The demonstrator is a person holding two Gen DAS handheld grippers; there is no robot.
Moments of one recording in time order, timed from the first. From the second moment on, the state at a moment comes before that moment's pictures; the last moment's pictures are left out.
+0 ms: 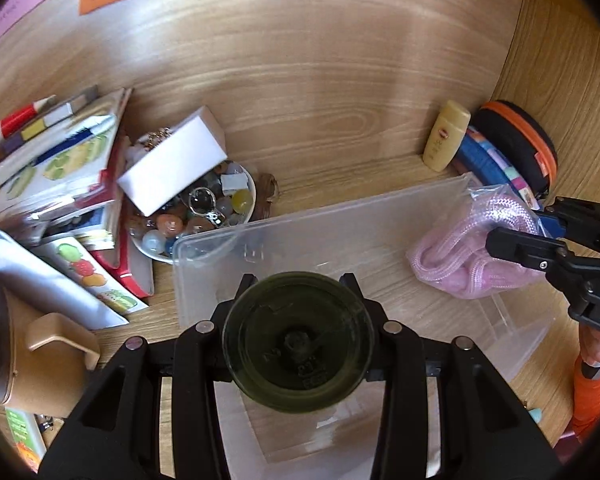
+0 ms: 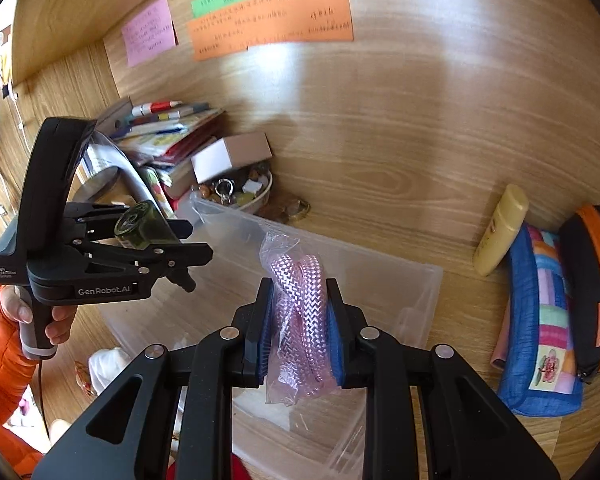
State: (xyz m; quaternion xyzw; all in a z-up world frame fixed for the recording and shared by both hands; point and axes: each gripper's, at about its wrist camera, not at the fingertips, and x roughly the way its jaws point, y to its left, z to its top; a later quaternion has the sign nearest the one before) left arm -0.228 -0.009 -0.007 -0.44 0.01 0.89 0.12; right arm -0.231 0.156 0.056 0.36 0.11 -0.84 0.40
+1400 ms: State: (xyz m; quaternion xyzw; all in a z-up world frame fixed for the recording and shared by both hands) left arm -0.216 -0.004 0.006 -0.44 0.05 0.89 0.09; right arm -0.217 0.151 0.060 0.36 0.12 -0.83 0.41
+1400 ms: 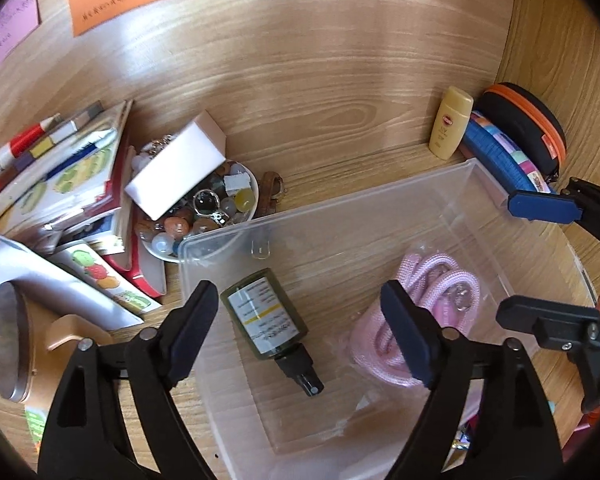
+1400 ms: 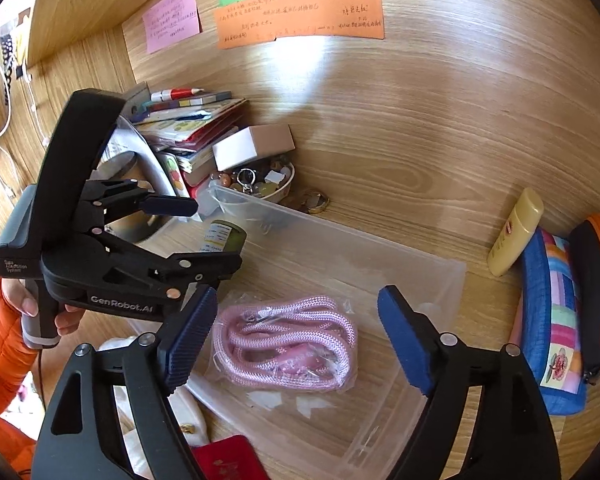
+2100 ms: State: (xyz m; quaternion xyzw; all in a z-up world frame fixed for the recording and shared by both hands) left arm -0.141 -0.011 0.047 -0.39 0.06 0.91 0.07; right arm -0.156 0.161 0.093 0.29 0.16 -0.86 0.39
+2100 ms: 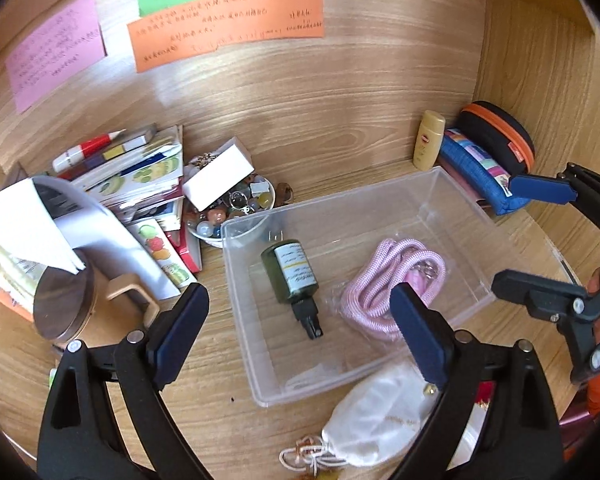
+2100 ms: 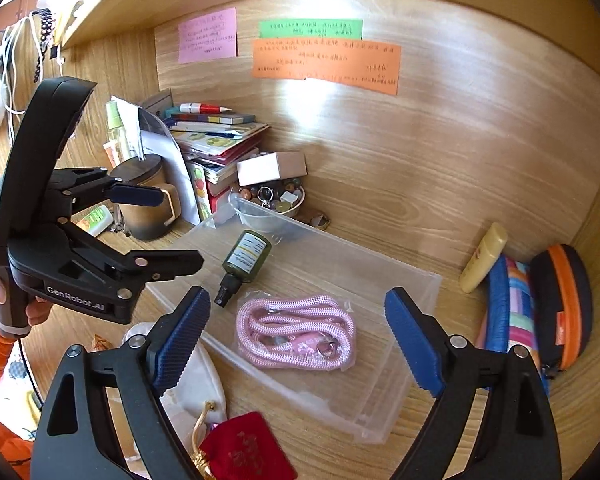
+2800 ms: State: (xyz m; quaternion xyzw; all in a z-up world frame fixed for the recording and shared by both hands) left arm -0.063 -0.024 0.028 -0.39 0.05 0.92 0.05; right arm -0.082 0.186 0.083 0.26 0.19 -0.87 0.37
